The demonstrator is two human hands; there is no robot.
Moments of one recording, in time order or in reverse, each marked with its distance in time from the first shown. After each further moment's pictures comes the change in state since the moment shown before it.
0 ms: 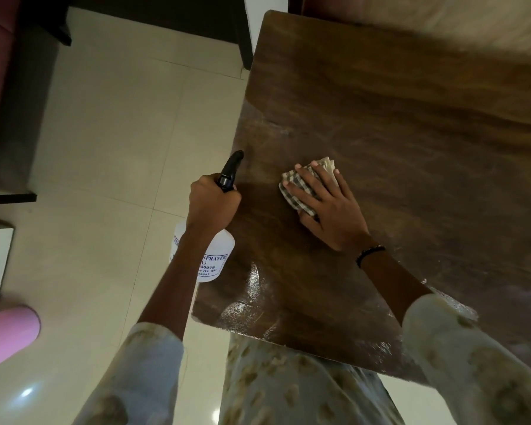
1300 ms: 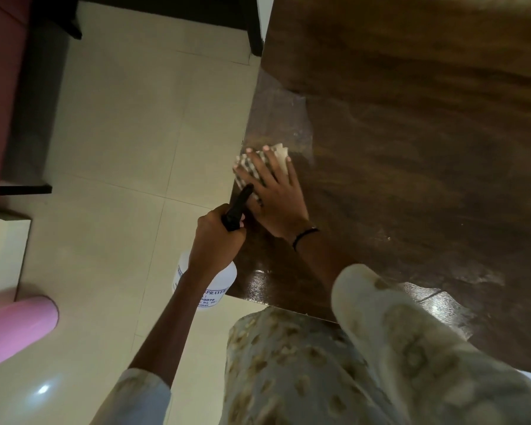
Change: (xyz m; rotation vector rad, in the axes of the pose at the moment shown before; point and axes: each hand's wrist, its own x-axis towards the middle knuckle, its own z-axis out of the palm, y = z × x) left_hand -0.076 -0.085 -0.011 0.080 -0.044 0.094; right_hand 0.038 -0.137 0.019 0.048 0.008 0.107
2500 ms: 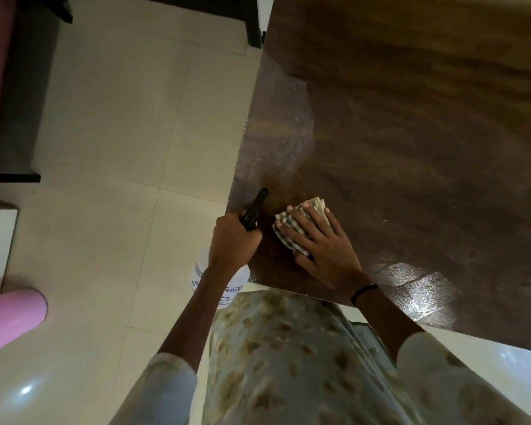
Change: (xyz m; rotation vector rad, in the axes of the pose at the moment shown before) left_hand -0.024 -0.006 0.026 0.004 -0.108 -0.091; right_hand -0.145 0.041 0.022 -0.064 -0.056 -0.143
